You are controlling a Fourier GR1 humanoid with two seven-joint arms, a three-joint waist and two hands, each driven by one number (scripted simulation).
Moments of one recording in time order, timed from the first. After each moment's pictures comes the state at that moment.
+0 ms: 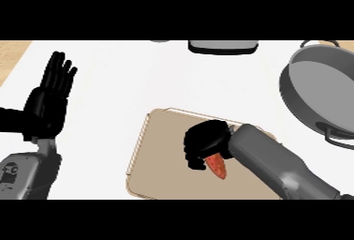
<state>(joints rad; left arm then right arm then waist) -0.27 0.27 0.02 -1.53 0.22 0.17 0.03 -0.78 -0.26 0.91 -0.87 0.73 0.08 -1.08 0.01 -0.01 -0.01</state>
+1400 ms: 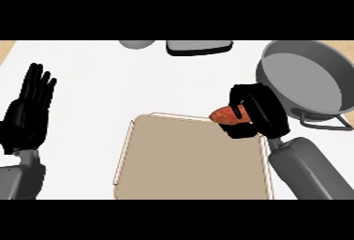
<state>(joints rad) -0.19 0.30 0.10 -1.55 0.21 0.19 0.04 -0.44 -0.36 0.41 -1.38 0.72 -0.29 -0.05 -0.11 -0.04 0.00</state>
